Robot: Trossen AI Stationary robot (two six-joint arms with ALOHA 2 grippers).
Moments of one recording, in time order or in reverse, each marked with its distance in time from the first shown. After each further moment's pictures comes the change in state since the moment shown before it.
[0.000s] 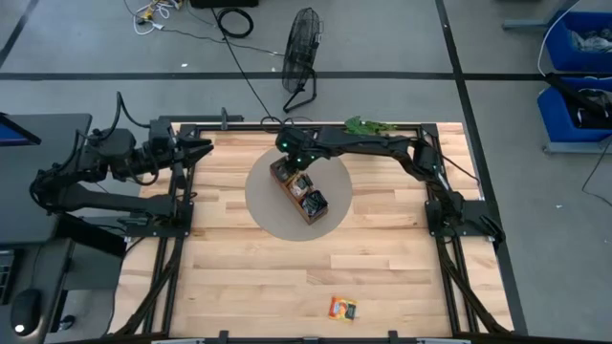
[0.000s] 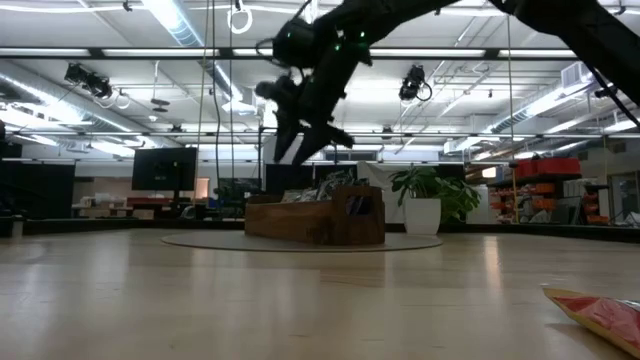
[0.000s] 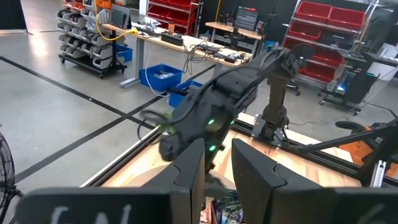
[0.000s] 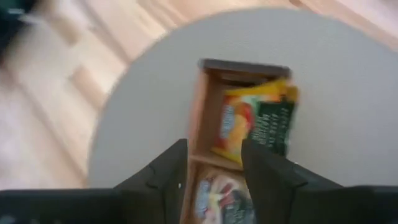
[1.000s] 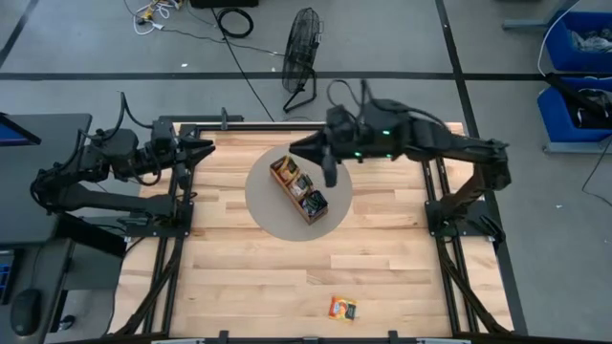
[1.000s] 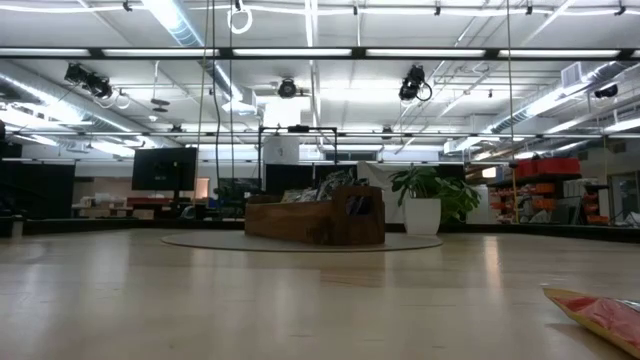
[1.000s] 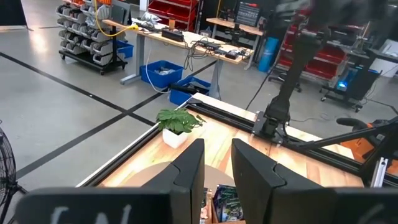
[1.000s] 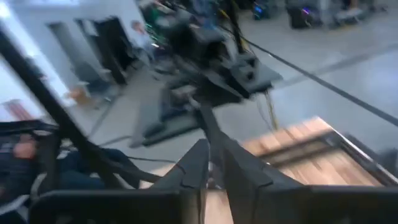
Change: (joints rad) left arm 0.000 0.010 0.000 -0.006 0.000 -0.006; right arm 0.261 -0.575 0.001 0.322 0.039 -0.221
